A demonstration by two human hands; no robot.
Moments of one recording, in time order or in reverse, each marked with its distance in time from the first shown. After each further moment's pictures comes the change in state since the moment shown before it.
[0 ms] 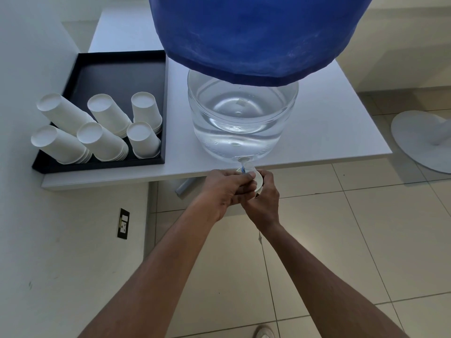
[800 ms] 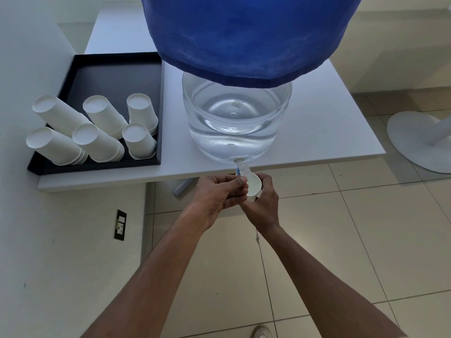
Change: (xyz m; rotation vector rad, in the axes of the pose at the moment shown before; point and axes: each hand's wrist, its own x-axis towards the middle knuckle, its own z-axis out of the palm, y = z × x) left_hand 0.000 -0.017 -0.013 -0.022 -0.014 0.098; right_hand -0.002 0.011 -0.011 0.039 -0.037 0.005
